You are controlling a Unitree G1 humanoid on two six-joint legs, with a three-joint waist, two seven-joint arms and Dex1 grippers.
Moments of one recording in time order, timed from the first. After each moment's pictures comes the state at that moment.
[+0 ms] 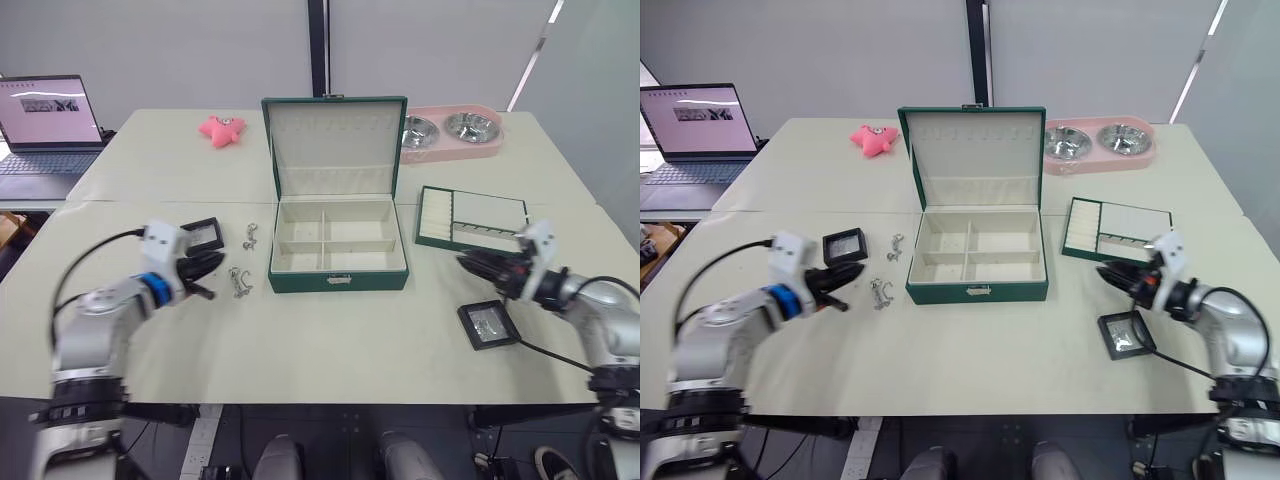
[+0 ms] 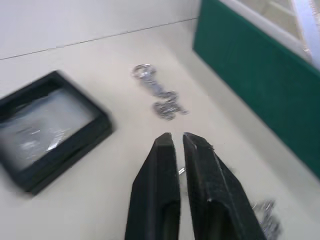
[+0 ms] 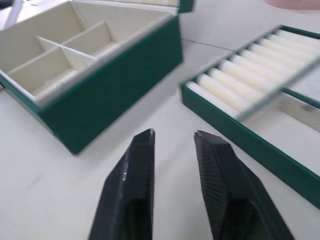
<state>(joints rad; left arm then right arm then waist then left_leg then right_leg) -0.31 0.73 0.30 0.15 -0.34 0.50 -0.74 -0.35 -0.71 -0.25 0.21 0.41 0.44 1.00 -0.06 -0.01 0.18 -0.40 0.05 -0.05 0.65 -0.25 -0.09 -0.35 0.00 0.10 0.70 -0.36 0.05</state>
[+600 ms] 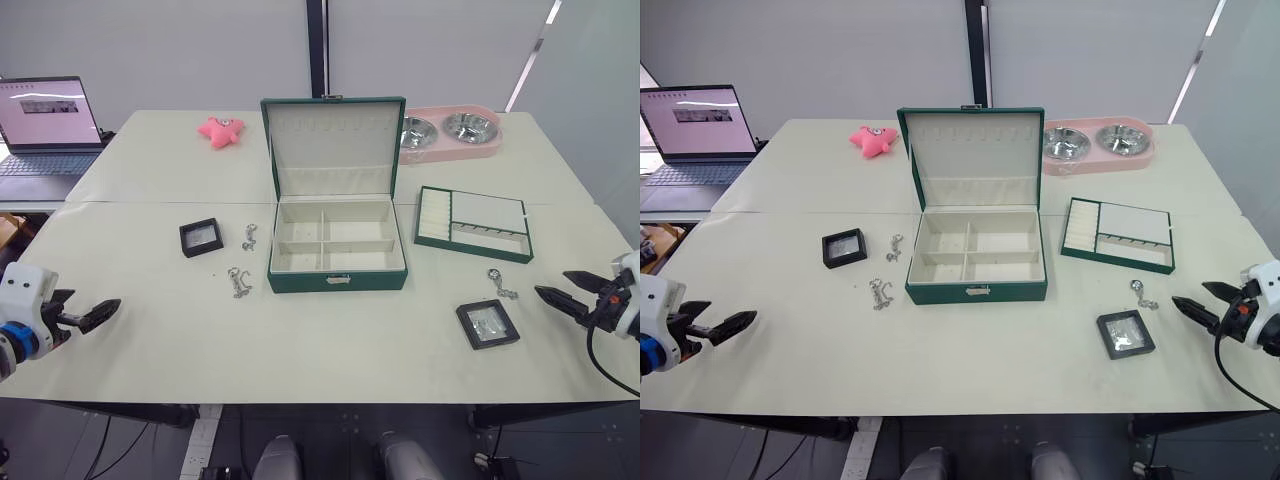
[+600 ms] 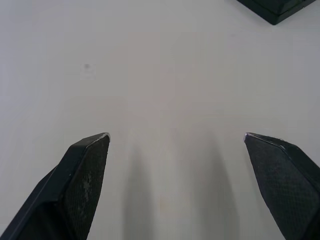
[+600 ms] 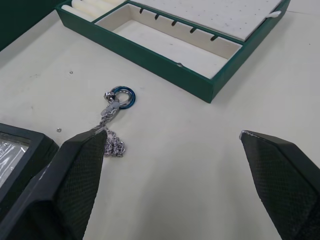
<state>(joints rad) -0.09 0.95 0.49 0.49 -0.31 0.29 -0.82 -0.21 -0.89 -0.38 0.49 0.39 0.26 1.06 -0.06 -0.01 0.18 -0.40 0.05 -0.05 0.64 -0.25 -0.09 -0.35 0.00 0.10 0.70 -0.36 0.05</state>
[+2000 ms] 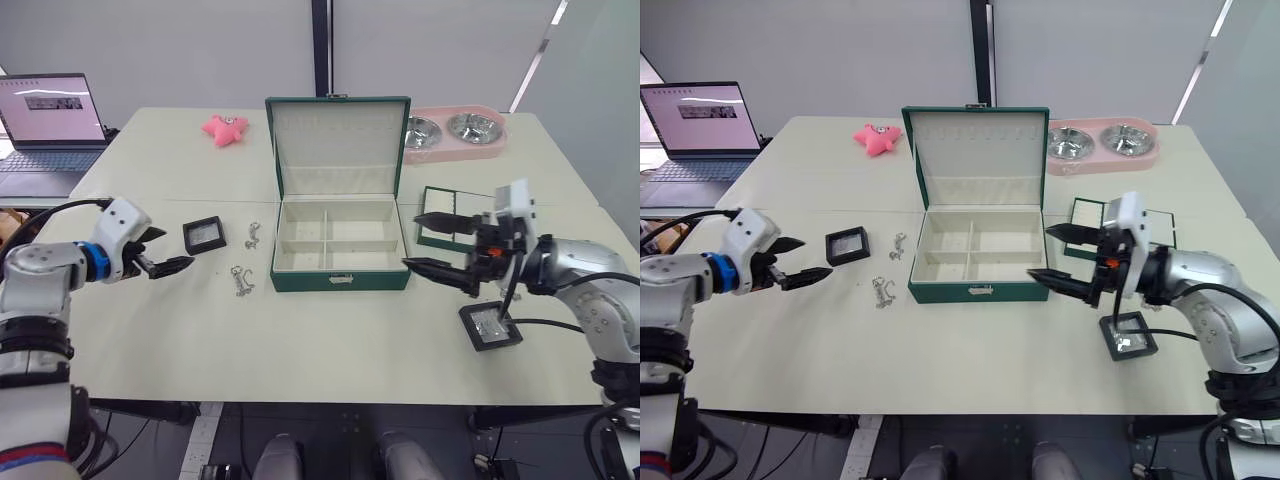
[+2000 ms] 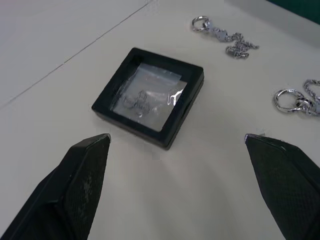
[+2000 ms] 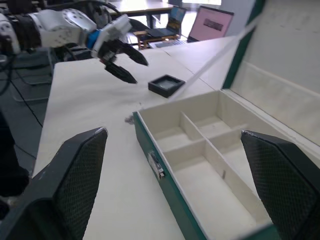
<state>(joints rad) -0.75 0.90 0.04 0.90 -0.07 0.00 -1.12 -0.50 -0.68 -0.05 -0.33 0.67 0.64 0.97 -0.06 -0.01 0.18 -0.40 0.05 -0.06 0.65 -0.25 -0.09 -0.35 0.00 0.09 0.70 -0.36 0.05</state>
